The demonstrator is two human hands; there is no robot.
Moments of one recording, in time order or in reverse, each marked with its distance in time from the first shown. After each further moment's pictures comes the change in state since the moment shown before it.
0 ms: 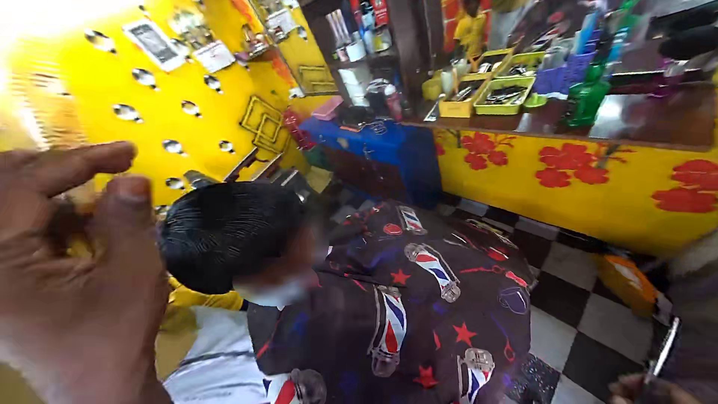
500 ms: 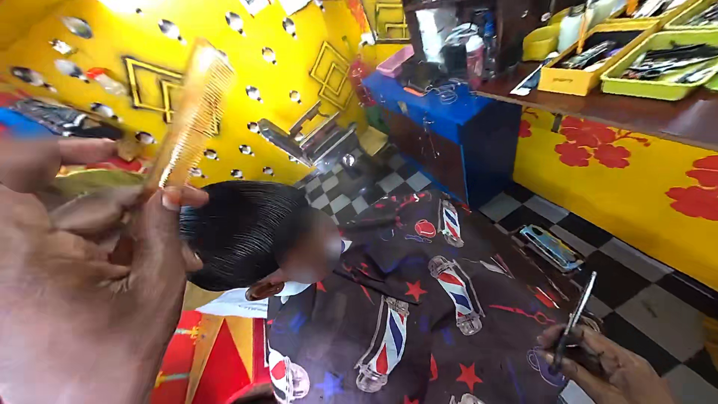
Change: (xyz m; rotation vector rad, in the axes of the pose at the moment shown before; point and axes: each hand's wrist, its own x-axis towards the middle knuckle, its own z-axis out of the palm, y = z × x) left_hand 0.012 0.038 0.019 0.186 -0.121 -0.320; right_hand 0.214 -0.058 0.042 0.166 -0.593 -0.321
